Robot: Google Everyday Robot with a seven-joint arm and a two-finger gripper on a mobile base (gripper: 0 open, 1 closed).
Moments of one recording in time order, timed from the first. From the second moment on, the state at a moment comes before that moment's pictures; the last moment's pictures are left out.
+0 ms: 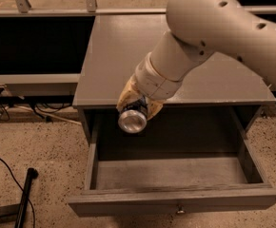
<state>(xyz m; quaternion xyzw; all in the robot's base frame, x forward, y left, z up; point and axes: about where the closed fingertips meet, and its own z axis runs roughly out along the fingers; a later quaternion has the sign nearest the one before) 0.485 0.011 0.859 -0.97 0.07 -0.03 0.24</state>
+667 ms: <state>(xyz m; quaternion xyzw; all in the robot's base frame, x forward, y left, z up) 0.421 -0.042 0.922 -0.97 0.09 -0.01 0.23</state>
